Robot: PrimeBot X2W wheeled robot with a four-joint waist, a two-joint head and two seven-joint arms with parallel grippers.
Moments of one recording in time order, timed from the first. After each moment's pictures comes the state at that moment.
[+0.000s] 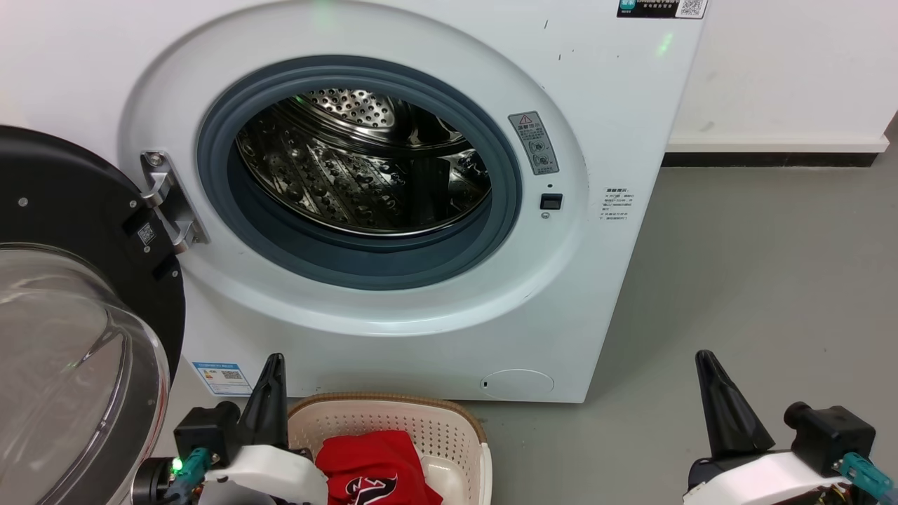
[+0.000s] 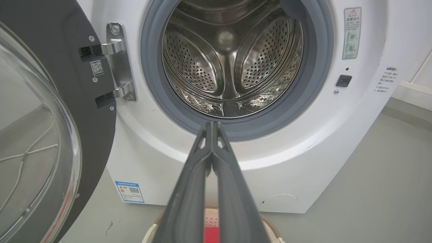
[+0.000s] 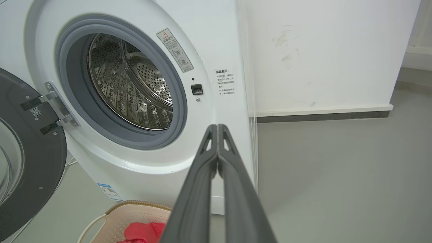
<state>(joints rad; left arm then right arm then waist) -0.03 0.08 -0.05 0.23 -0.17 -0.02 -0.23 0.08 -0.05 0.04 0.02 0.22 0.13 -0.13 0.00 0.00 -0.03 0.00</state>
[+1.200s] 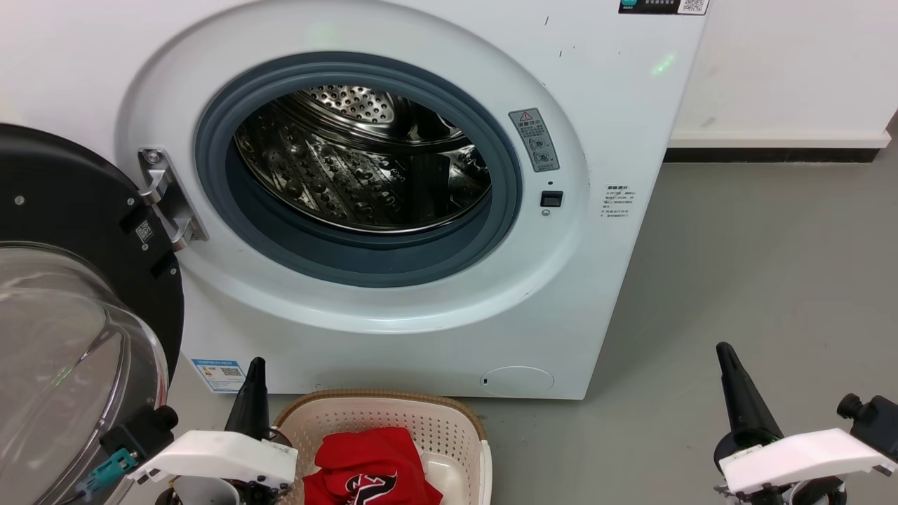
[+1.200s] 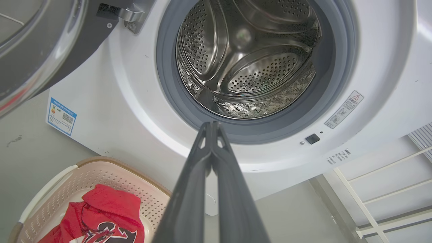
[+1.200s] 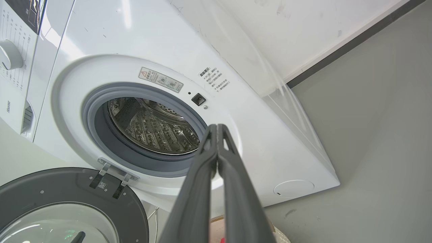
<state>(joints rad) -0.05 0.06 0.02 0.23 -0.78 -0.06 -0.09 0.02 -0.08 0.02 0.11 0.84 0.13 -0.06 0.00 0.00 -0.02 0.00</state>
